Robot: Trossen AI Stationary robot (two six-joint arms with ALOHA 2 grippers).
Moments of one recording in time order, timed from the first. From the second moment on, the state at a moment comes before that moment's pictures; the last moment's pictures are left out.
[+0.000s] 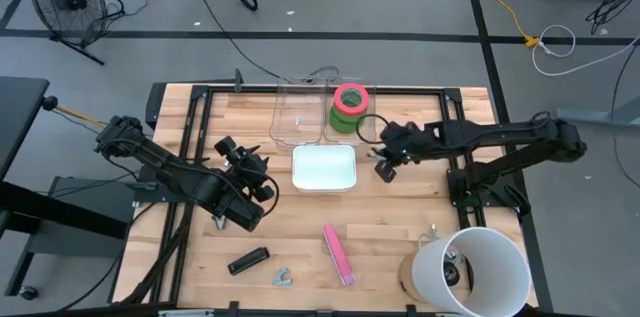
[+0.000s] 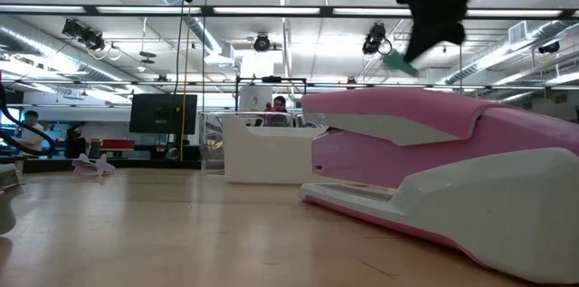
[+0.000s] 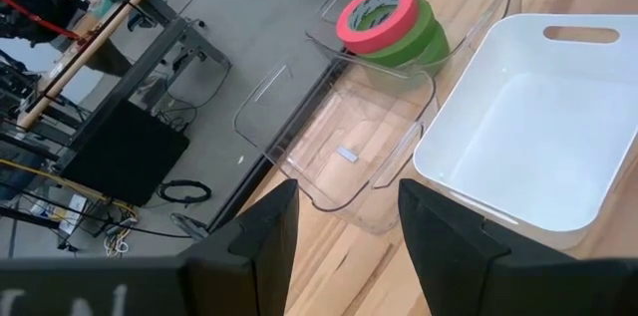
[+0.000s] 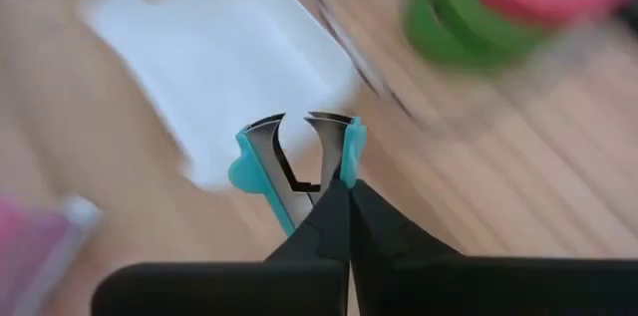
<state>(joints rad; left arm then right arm) -0.50 1.46 1.31 -1.35 -1.10 -0.94 0.00 1.21 1.03 -0.81 0.25 0.56</state>
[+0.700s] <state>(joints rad) -0.50 1.46 1.31 -1.35 -1.11 -0.94 0.02 1.44 1.06 -0.26 0.24 0.29</state>
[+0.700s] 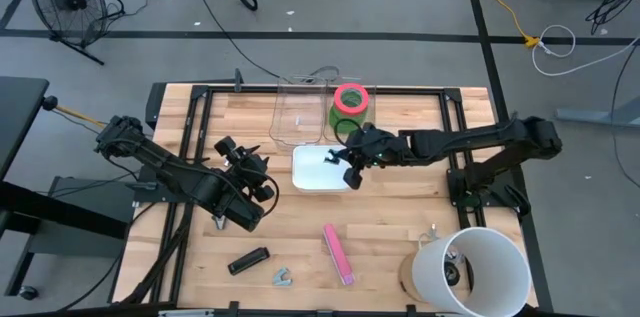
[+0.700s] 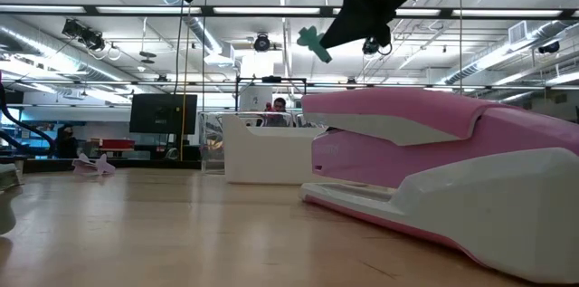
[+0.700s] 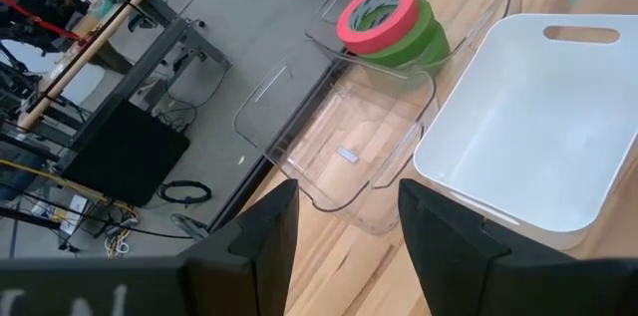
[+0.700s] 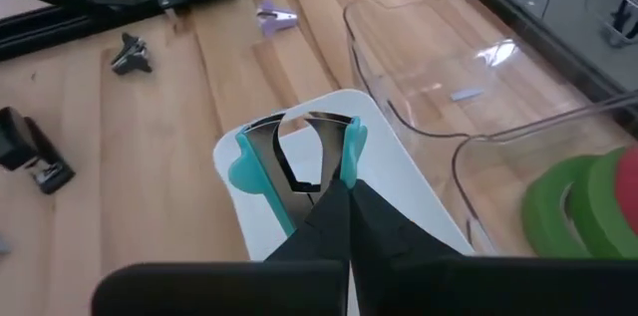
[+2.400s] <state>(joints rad) -0.50 1.46 1.31 -1.35 -1.11 -0.93 0.22 1.47 1.06 -0.27 -0.13 0.37</state>
